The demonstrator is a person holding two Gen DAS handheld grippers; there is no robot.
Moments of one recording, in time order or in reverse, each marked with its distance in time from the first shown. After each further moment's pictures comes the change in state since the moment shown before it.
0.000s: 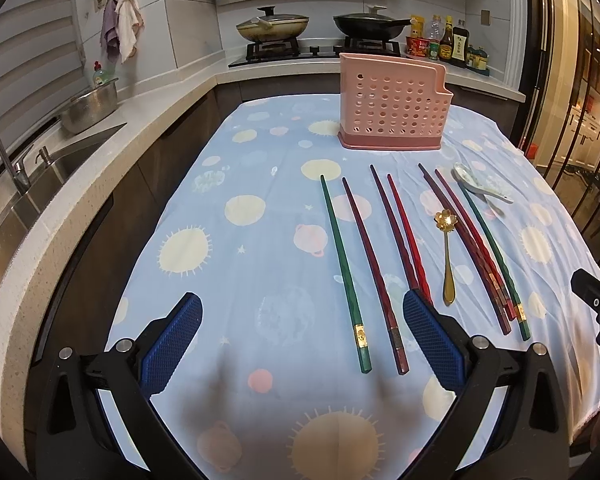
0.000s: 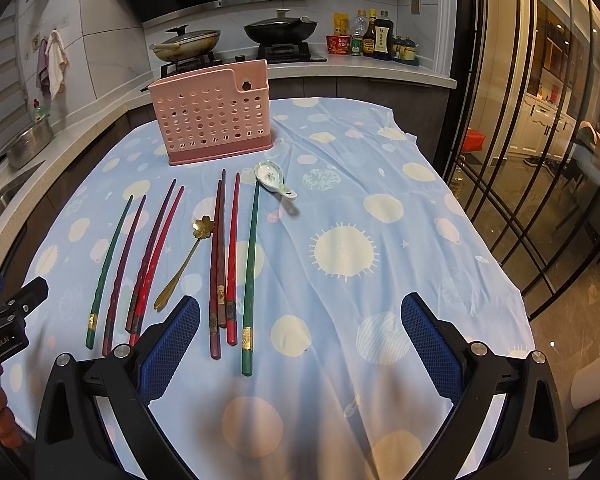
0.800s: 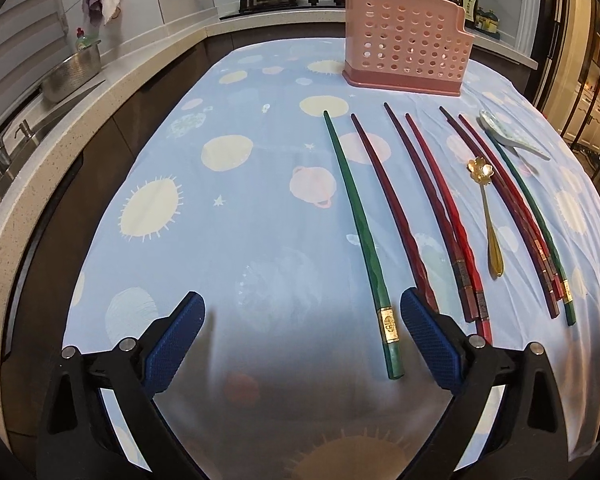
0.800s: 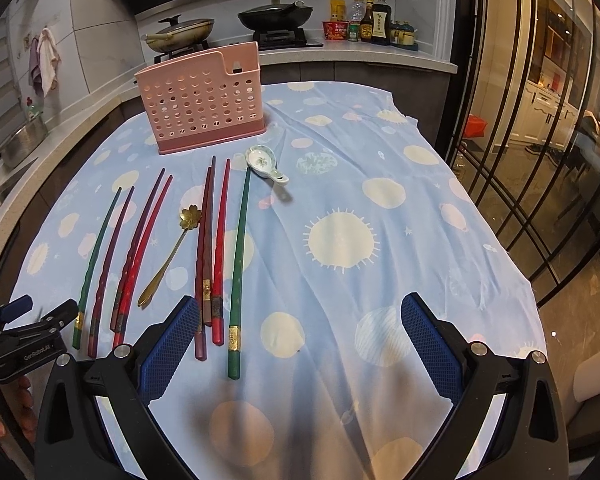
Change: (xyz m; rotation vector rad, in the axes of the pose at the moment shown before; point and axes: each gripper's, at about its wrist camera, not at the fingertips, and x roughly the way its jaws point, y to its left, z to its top) left arm 0.067 0.000 -0.020 0.009 0.156 -0.005; right arm 0.020 -0.006 -0.002 0.016 0.050 0.005
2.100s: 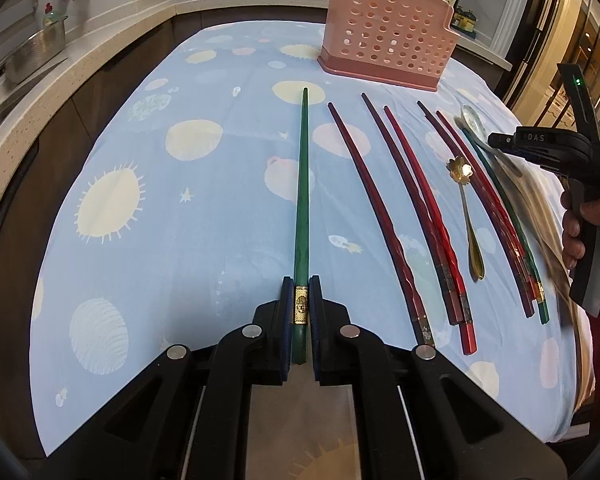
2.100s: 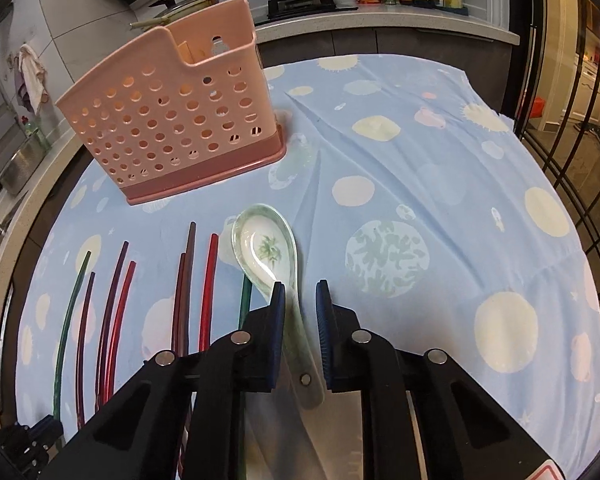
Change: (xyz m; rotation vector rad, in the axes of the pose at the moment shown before) left arm 0.014 0.014 0.011 -0.016 0.058 -0.185; right arm 0.161 0.009 0.114 0.029 0.121 0.182
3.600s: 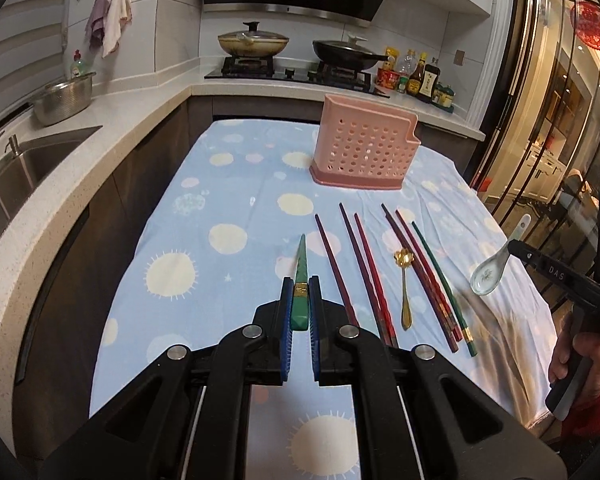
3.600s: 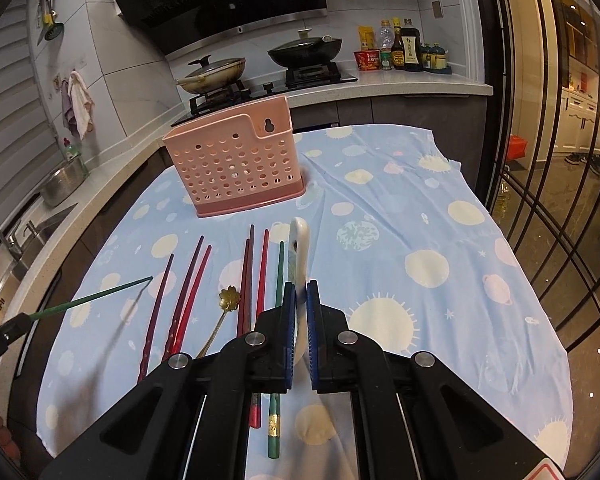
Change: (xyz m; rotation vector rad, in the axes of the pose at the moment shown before) left arm -0.123 0.005 0.012 -0.020 -0.292 -0.036; right arm -0.149 0.007 -0.073 -0.026 -0.240 0.020
